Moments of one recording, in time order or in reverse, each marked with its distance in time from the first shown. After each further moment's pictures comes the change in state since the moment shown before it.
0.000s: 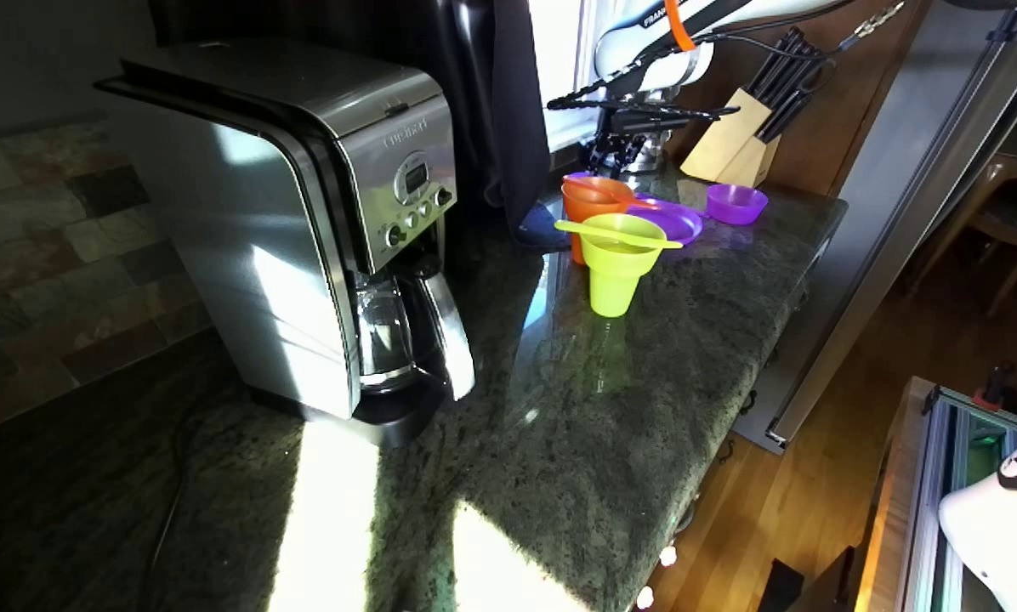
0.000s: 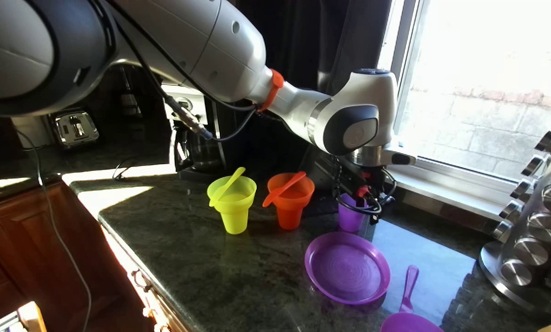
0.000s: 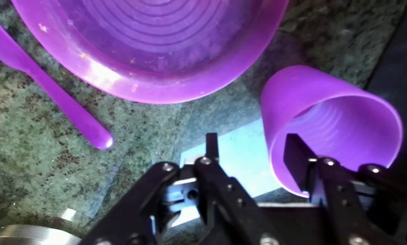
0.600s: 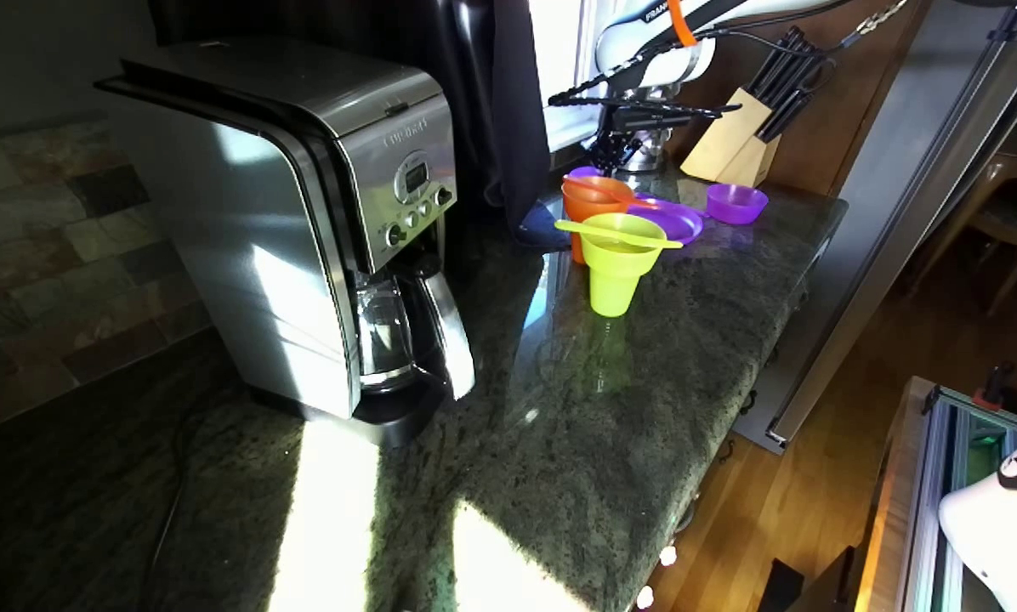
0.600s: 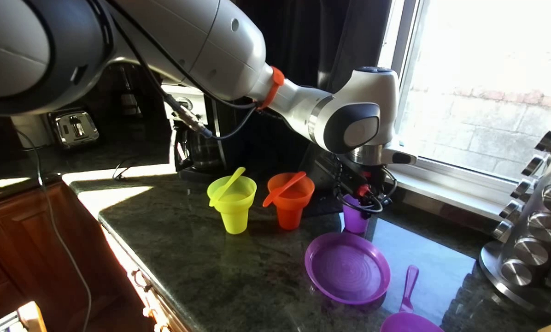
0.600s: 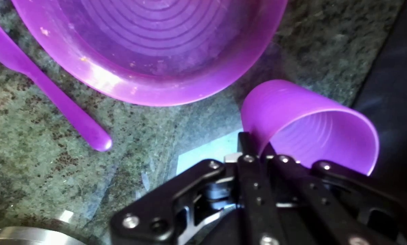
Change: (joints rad) arm -0.008 -0.007 0.008 0.002 0.010 -0.018 -0.016
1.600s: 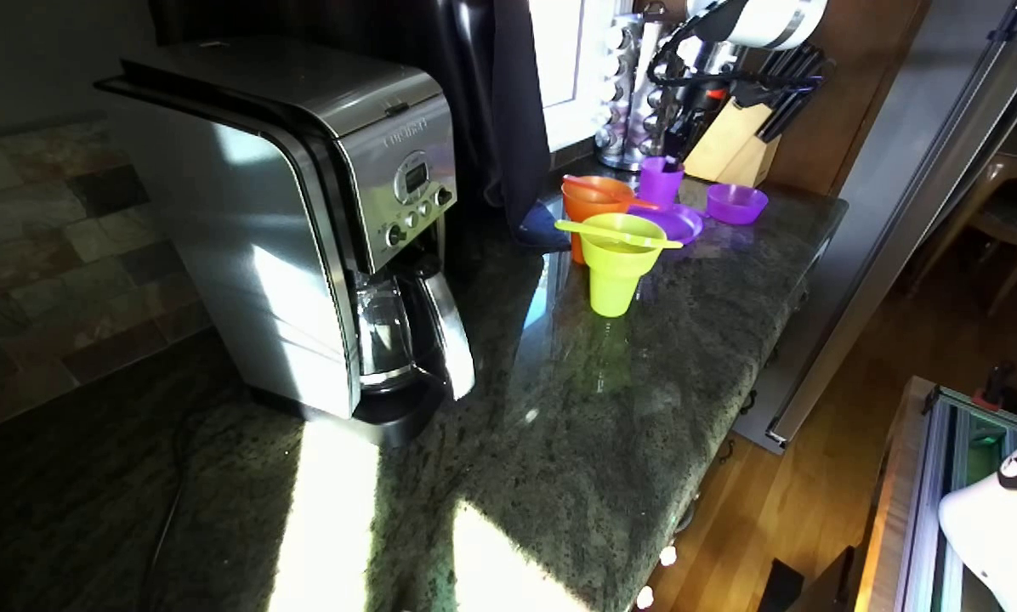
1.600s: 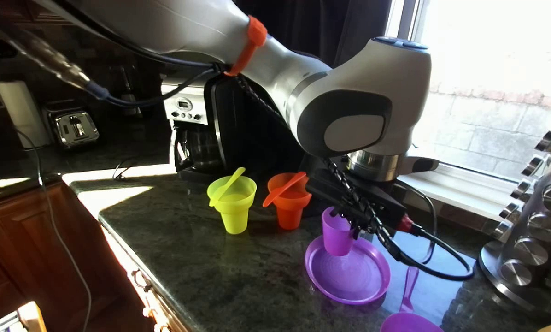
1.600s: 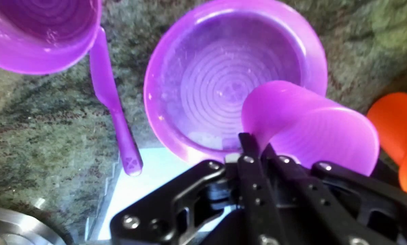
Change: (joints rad) arm -0.180 -0.345 0.056 -0.395 0.118 -0.025 -0.689
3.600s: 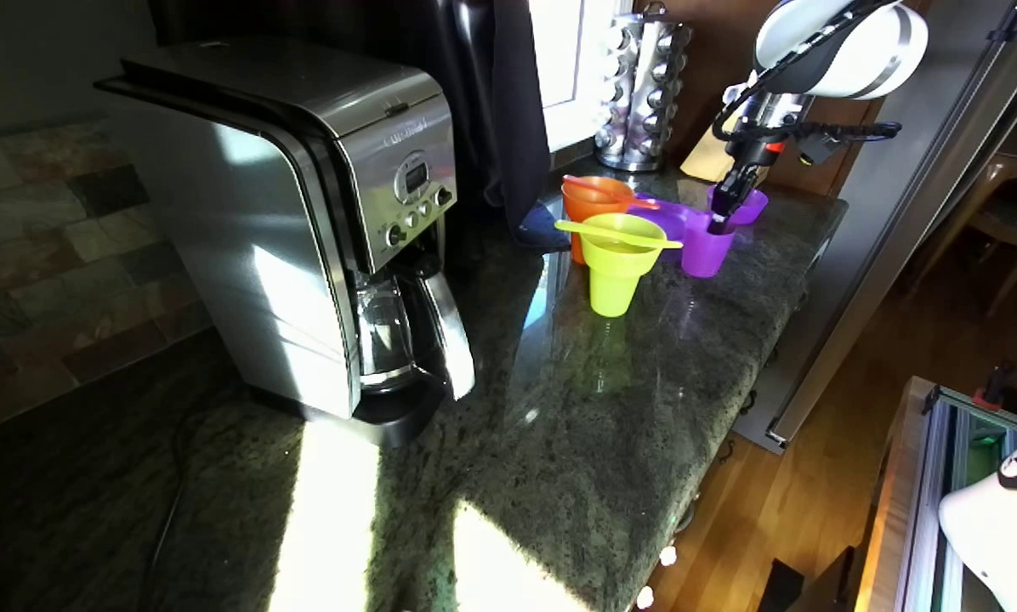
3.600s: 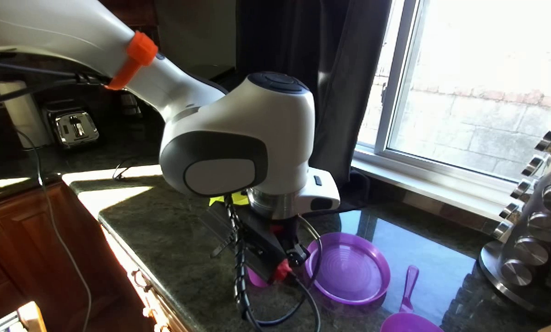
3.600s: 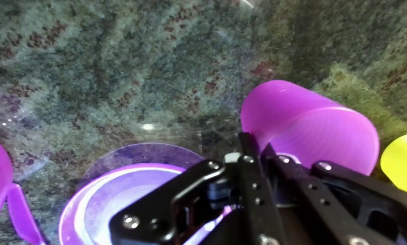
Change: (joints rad) arm 0.167 -0.348 -0.112 -0.562 -0.026 0.169 0.049
